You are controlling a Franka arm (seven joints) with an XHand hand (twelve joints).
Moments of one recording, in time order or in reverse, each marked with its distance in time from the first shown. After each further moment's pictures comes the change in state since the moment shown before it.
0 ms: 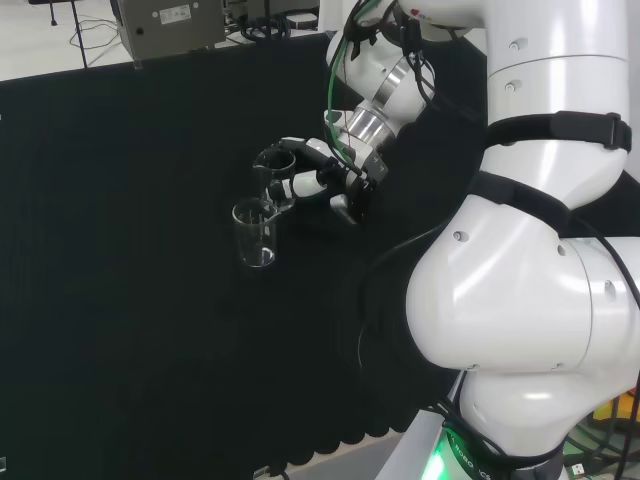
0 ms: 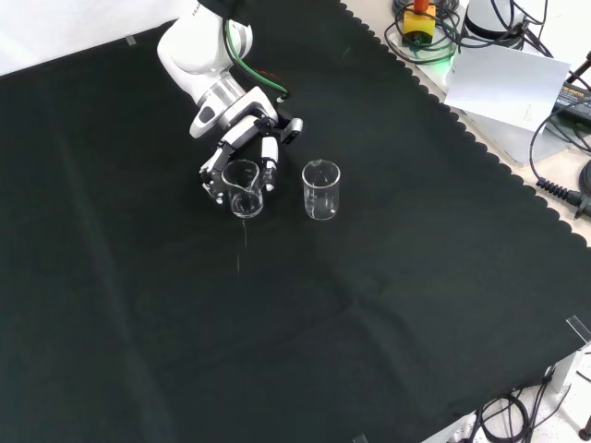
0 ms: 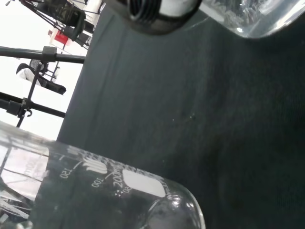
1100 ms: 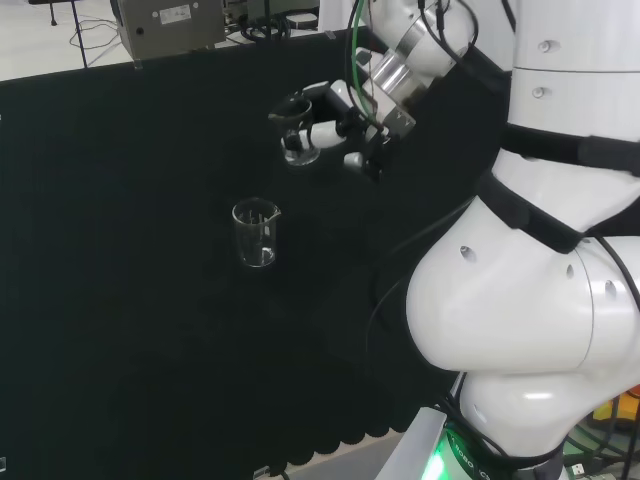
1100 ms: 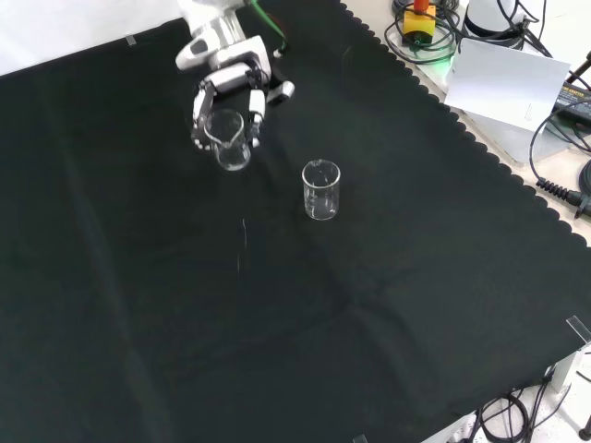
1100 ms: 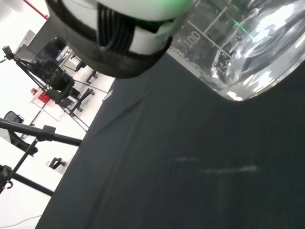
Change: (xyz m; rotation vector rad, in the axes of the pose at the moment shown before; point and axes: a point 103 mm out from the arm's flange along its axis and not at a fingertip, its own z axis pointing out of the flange) arm 0.056 -0.015 -0.089 -0.264 -0.192 -0.035
